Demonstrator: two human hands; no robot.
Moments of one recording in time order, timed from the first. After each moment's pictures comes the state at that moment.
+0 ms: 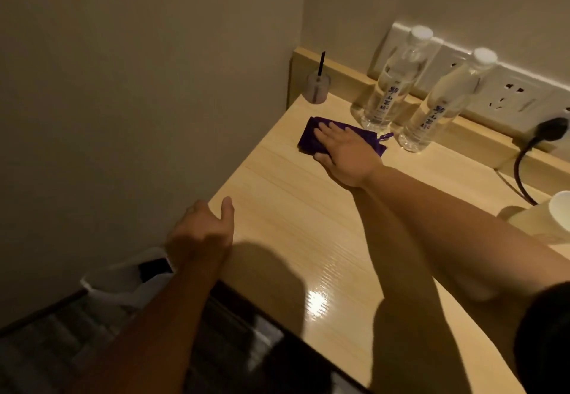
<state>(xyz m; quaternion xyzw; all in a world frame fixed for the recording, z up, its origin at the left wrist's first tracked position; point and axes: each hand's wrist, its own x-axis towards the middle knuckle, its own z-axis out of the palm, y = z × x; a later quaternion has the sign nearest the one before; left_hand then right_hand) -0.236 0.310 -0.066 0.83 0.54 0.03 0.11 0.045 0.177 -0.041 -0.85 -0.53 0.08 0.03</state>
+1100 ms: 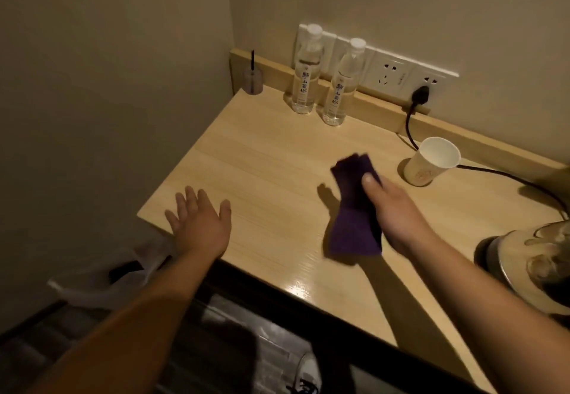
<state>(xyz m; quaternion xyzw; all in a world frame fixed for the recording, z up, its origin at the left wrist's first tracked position) -0.248 0.213 -0.045 0.89 0.42 -0.06 0.16 -0.109 -0.053 0.068 -0.79 -0.11 0.24 0.56</state>
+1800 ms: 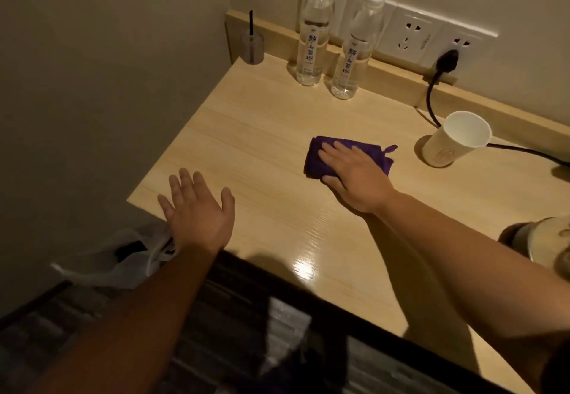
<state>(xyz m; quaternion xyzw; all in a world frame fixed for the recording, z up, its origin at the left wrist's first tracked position) -0.248 0.202 -0.054 0.90 0.42 -0.01 0.09 -0.036 -0.017 -0.037 -0.87 -0.48 0.11 0.06</state>
